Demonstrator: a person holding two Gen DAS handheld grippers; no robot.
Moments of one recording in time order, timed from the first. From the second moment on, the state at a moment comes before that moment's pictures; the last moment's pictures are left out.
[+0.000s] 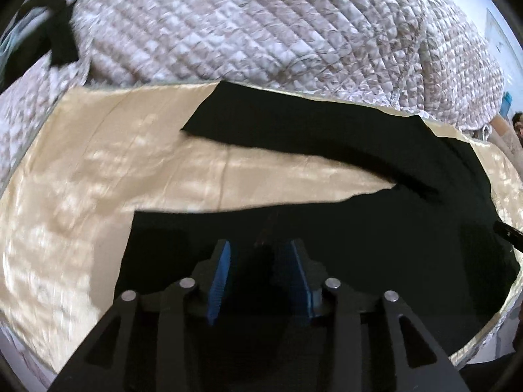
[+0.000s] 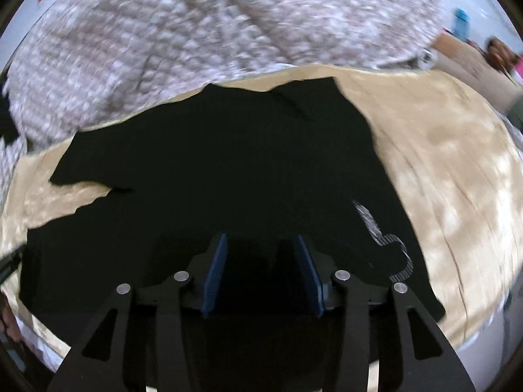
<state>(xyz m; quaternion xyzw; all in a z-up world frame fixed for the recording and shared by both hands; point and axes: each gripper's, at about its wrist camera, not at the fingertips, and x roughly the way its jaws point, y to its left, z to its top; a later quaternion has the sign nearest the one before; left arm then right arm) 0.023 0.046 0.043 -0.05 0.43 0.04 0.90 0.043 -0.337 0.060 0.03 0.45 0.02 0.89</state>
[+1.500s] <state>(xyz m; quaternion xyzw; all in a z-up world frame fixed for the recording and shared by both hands) 0.021 0.004 0.020 0.01 0.43 0.00 0.90 0.046 -0.280 0.036 -0.01 0.46 0.09 0.89</state>
